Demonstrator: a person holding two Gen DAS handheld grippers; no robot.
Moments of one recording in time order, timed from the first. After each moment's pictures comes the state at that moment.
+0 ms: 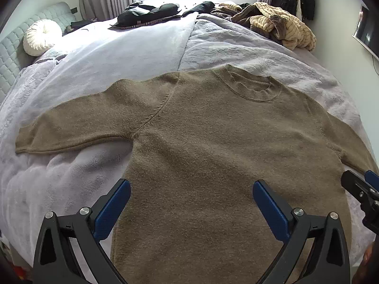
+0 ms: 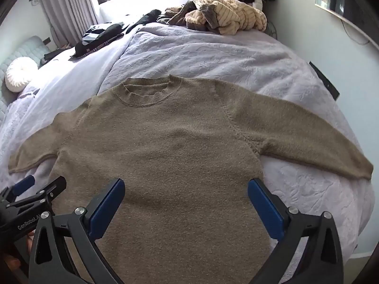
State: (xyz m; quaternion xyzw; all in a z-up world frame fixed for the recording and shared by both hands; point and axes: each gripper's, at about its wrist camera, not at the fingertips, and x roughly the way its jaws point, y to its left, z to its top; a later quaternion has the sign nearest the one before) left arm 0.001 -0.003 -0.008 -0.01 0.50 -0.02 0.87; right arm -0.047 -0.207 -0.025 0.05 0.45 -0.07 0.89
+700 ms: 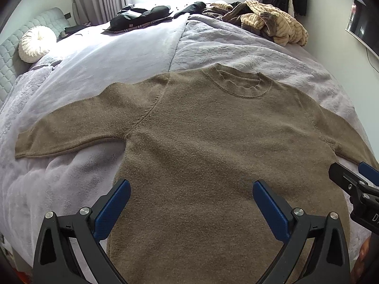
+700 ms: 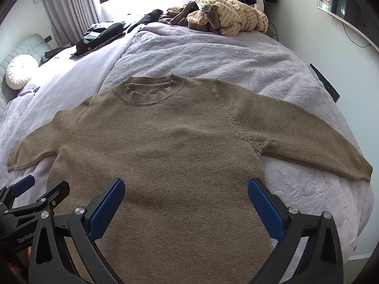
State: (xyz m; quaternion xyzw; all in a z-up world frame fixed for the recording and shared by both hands) left arm -0.008 -0.015 -0.003 0.01 0.50 -0.04 0.87; right arm -0.046 -0.205 -0.028 0.05 0.45 -0.07 0.89
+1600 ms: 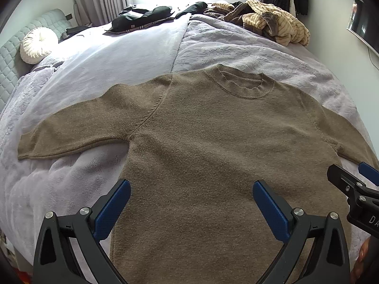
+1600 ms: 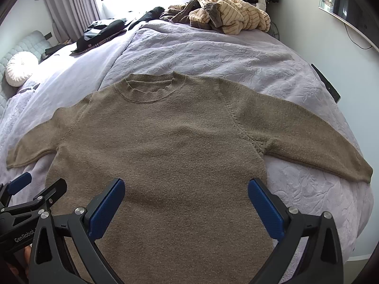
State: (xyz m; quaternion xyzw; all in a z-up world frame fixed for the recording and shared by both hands) left arm -0.007 -0.011 -0.002 0.01 0.50 -0.03 0.87; right arm -0.045 -0.201 -0.029 0.05 0.45 -0.07 0.89
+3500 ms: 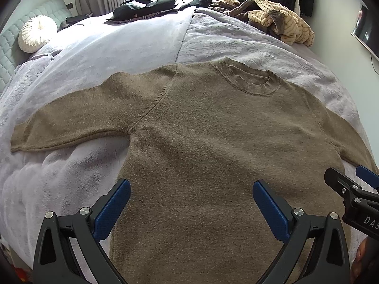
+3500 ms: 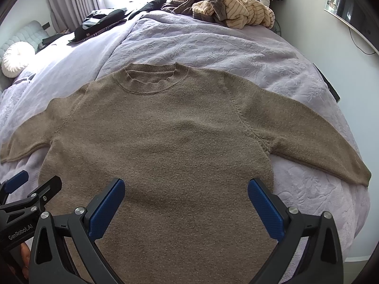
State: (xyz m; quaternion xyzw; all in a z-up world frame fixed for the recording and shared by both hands) left arm 0.004 0.002 -0.017 -0.01 0.51 -0.04 0.86; right arm -0.030 -0.190 -0.039 0.03 0.48 -0.07 0.87
